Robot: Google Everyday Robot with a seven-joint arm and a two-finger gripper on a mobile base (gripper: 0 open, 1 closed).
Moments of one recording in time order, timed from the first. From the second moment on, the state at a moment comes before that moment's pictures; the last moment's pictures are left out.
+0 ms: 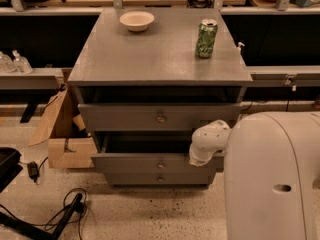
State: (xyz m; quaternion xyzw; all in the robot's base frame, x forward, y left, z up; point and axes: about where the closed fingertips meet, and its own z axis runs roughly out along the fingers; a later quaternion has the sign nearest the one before) arm 0.639 -0.162 0.419 -0.67 0.73 -0.05 0.12
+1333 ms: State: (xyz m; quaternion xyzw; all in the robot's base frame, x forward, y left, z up) arm 0.639 -0.162 0.419 -0.67 0.73 -0.05 0.12
